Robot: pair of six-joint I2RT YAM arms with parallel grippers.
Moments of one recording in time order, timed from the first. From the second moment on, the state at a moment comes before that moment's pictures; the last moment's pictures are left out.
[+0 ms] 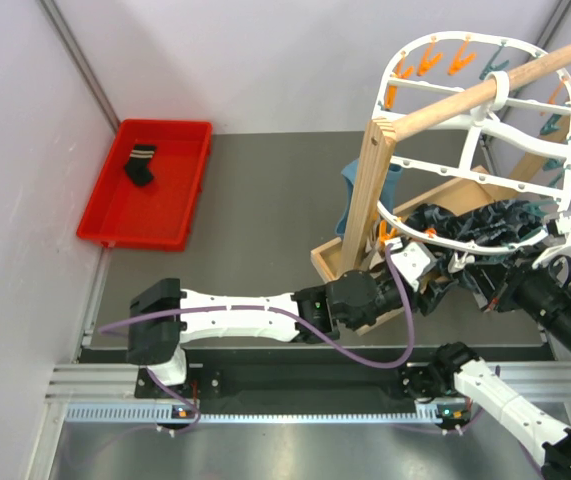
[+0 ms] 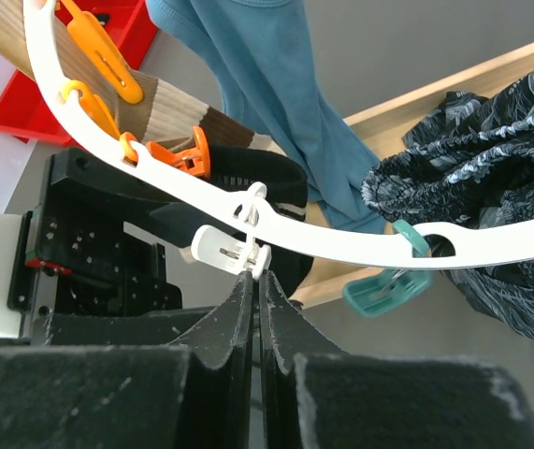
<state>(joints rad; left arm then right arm) -1.43 1.71 1.32 0.55 -0.35 -0.05 0.48 0.59 1.55 -1.28 0.10 0.37</state>
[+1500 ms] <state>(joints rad) -1.41 1.74 1.32 0.64 -0.17 0.06 0.48 0.57 1.55 -1.27 0.09 0.39</state>
